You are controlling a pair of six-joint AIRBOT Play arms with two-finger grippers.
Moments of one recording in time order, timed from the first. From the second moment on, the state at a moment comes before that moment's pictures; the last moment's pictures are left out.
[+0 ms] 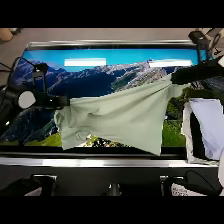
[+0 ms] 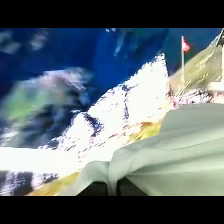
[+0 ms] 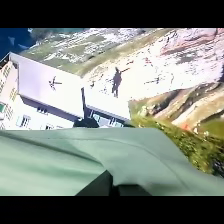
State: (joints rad) left arm -0.33 -1.14 1.18 1.64 -1.14 -2.00; right arm -0.11 -1.40 1.61 -1.18 1.24 1.12
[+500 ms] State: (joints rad) left arm -0.03 -1.47 1.25 1.11 -0.91 -1.71; right arm -0.03 -1.66 1.61 -1.00 1.02 1.12
